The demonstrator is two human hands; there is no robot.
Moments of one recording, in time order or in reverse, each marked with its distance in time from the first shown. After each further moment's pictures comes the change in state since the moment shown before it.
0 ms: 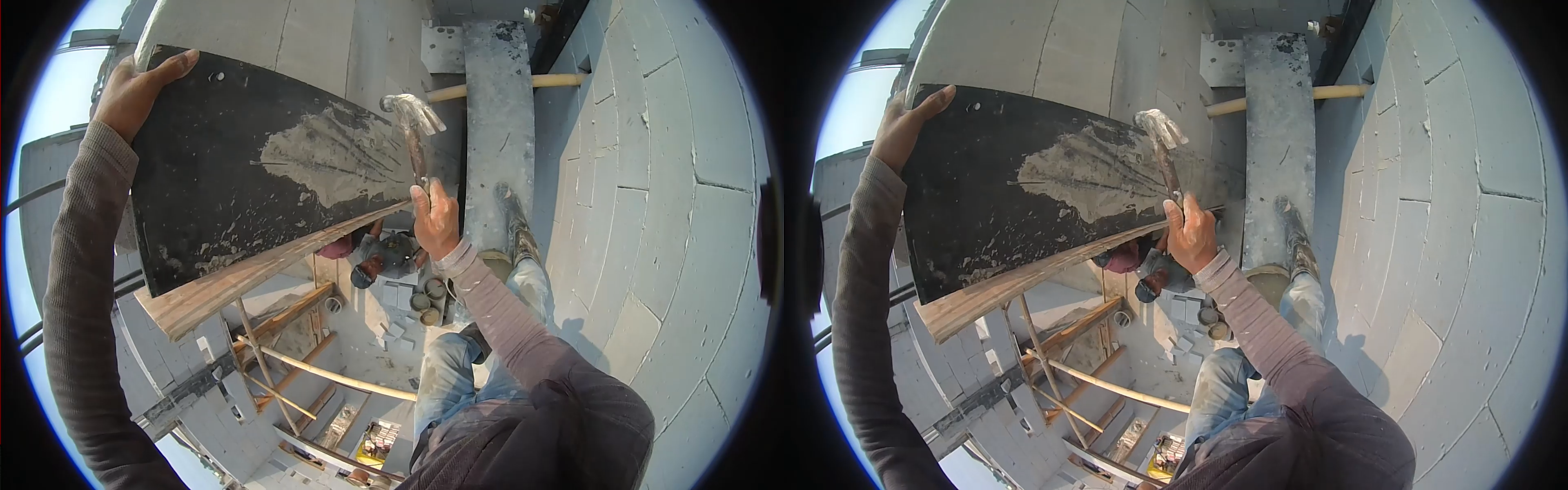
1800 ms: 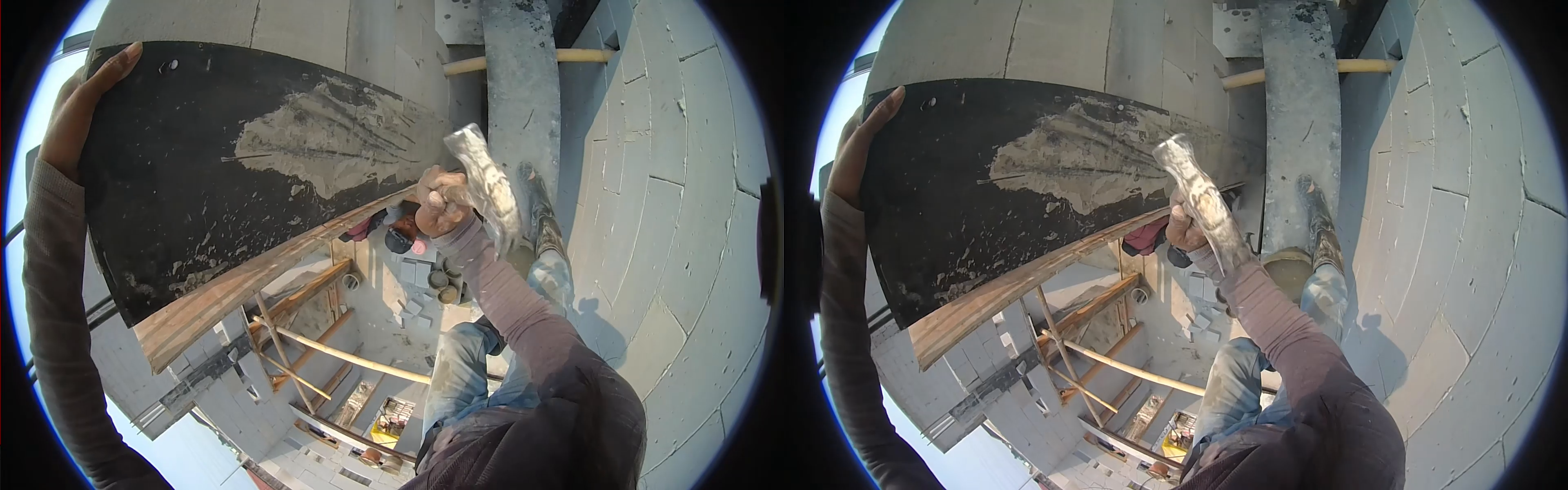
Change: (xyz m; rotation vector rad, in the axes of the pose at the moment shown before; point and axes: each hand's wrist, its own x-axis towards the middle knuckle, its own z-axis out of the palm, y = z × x) left_hand 0.004 -0.014 -0.014 -0.194 -0.136 -0.111; right_hand -0.006 0.085 0.049 0.166 0.137 -0.374
